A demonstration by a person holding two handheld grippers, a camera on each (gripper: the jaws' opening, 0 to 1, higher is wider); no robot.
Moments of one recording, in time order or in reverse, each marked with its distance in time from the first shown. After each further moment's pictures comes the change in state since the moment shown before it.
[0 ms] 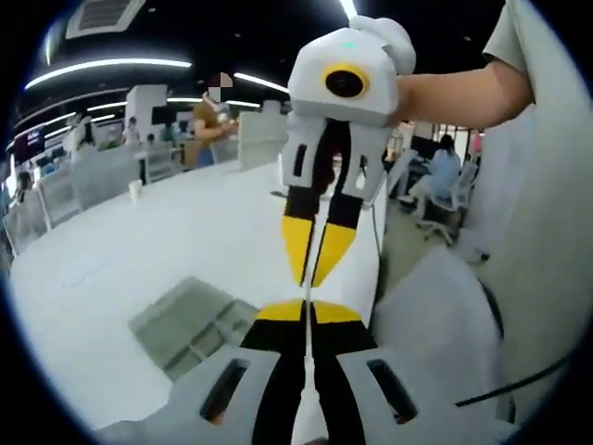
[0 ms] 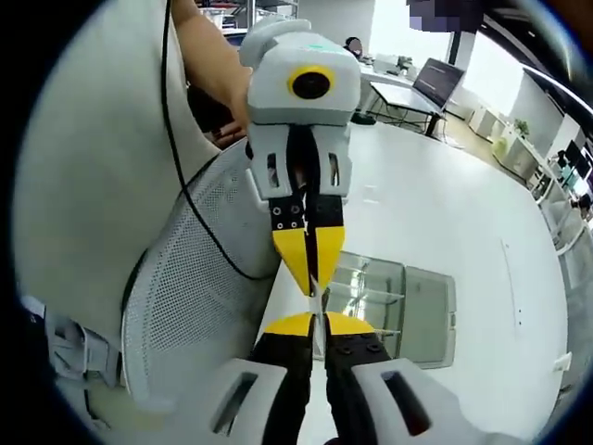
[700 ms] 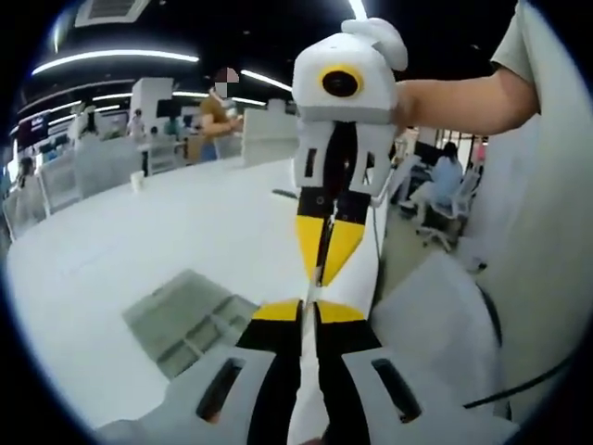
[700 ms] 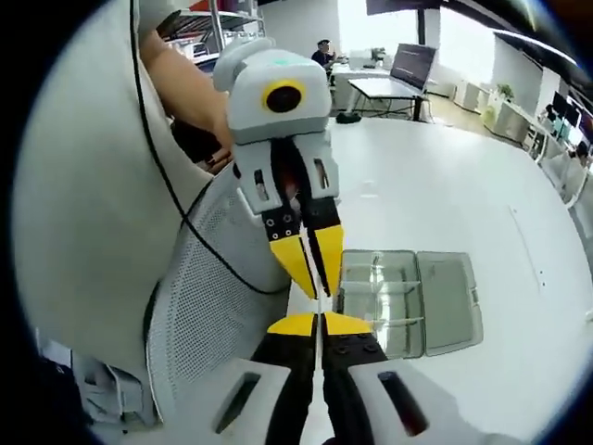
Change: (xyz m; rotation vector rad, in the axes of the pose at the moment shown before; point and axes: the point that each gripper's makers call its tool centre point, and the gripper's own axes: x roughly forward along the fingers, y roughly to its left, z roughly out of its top) left arm 0.001 0.003 -0.002 -0.060 -0.004 0.008; right arm -0.001 0.005 0.001 0.249 -0.045 0.048
